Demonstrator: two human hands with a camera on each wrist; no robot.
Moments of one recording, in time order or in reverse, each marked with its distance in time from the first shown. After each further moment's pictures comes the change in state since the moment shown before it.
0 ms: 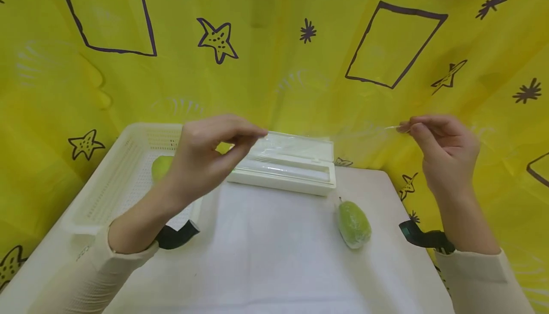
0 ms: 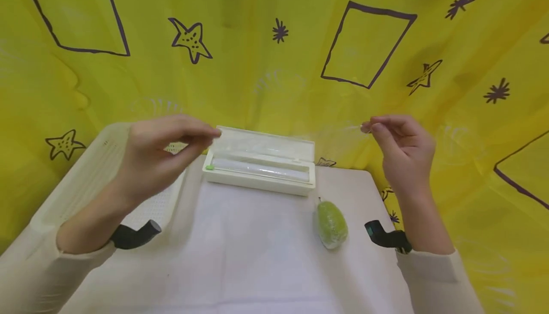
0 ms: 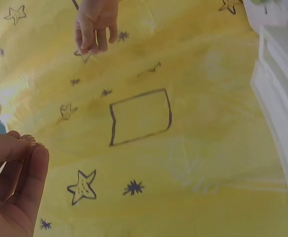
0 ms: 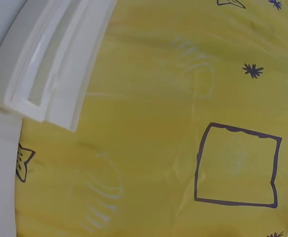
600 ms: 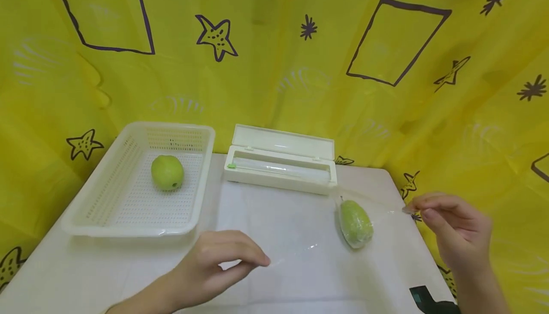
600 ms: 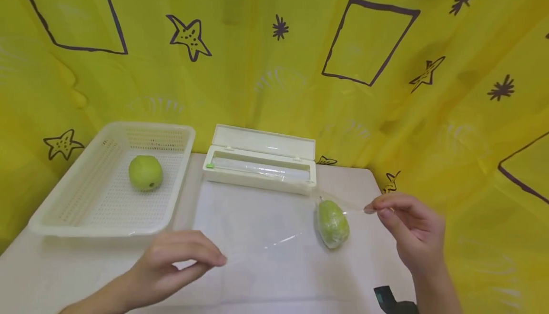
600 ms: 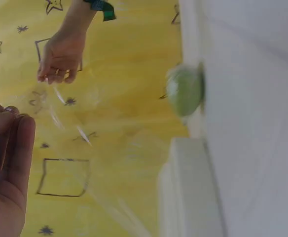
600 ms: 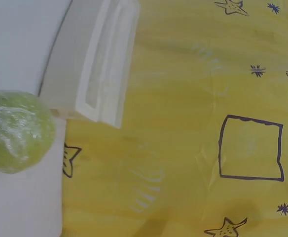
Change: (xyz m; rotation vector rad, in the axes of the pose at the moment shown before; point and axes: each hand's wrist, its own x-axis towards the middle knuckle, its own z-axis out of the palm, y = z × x) left_hand -0.127 0.032 0.042 -0.302 -0.166 0.147; right_hand -0.102 -0.015 -0.018 0.372 -0.295 -0.138
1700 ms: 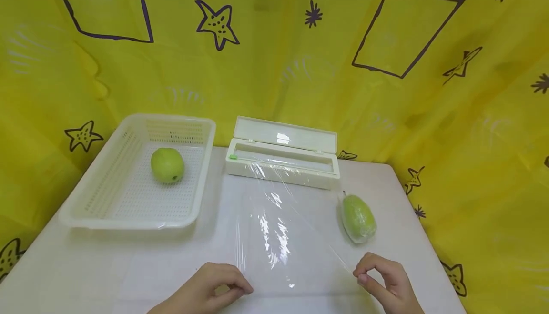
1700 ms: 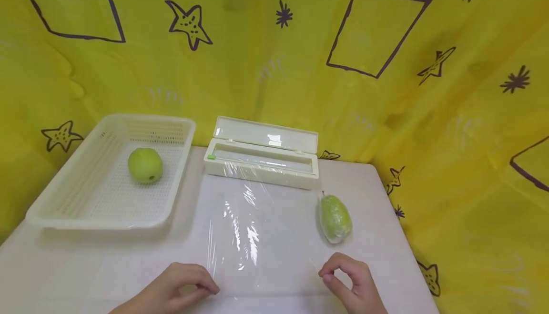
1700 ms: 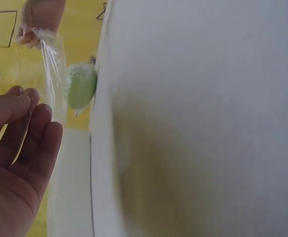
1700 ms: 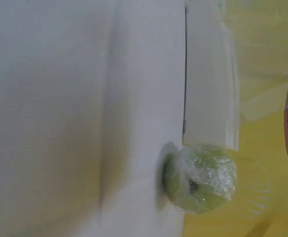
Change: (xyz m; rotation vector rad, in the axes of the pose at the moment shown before) left_hand -0.133 -0.014 0.042 -0.107 -0.175 -0.419; right_hand -0.142 0.044 0.029 -0.324 -0.187 0.306
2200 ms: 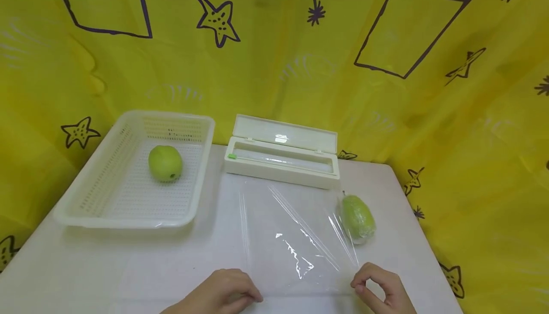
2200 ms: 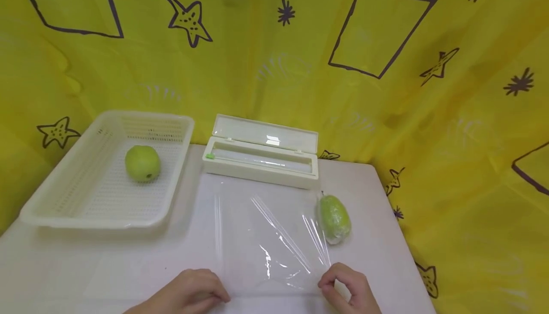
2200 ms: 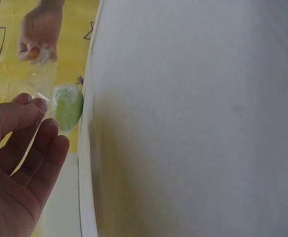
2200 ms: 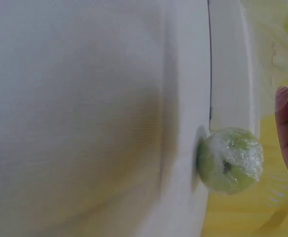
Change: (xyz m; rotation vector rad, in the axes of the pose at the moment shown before) left_hand 0.004 -0.007 0.022 0.108 -0.052 0.005; right_hand -0.027 0.005 0.000 -0.251 -0.039 0.191
